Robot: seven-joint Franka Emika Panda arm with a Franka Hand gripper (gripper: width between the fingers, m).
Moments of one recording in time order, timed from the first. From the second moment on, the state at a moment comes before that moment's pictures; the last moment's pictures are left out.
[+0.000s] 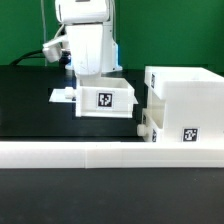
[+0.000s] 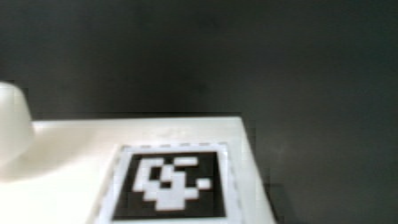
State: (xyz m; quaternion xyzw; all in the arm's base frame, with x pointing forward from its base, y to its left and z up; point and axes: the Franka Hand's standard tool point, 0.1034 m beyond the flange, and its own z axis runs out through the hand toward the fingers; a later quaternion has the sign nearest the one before) arm 0.527 -0.045 0.063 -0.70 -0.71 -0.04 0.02
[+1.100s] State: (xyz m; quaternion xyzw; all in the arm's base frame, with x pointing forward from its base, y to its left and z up) arm 0.534 -0.044 0.056 -0.70 -0.71 -0.06 0.04
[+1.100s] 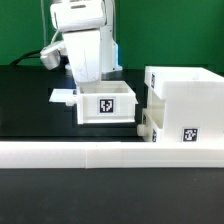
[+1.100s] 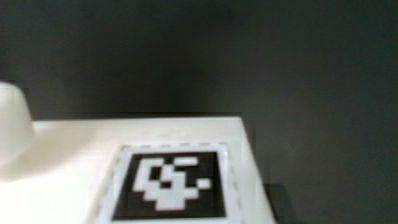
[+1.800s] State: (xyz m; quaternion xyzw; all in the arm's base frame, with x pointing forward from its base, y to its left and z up) arm 0.539 -0.027 0.055 -0.70 -0.71 -0.06 0.04
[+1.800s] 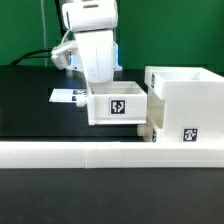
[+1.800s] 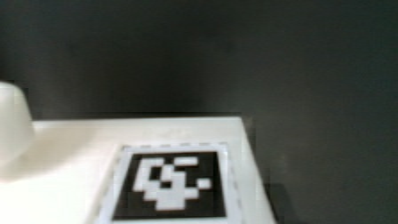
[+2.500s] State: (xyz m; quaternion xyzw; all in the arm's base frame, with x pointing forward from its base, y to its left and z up) arm 0.550 -0.015 0.055 -0.70 -0.71 -0.06 0.04
